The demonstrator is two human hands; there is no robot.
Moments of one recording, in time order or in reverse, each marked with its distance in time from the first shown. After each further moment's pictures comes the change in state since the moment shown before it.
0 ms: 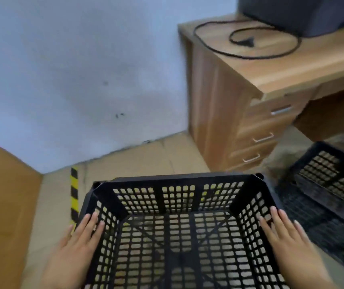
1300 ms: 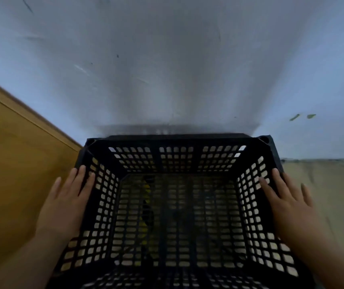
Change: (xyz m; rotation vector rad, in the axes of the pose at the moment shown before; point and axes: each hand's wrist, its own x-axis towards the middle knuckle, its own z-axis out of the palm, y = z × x) left_hand 0.076 -0.550 0.415 0.104 -0.579 -0.546; right_hand 0.575 -0.524 0.208 0.022 -0.438 -0.172
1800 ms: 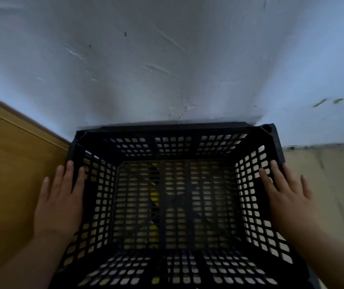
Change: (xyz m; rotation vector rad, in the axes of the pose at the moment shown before) left_hand 0.042 -0.031 0.034 -0.030 -0.088 -0.083; right_hand 0.031 -0.039 0.054 -0.053 0.153 0.039
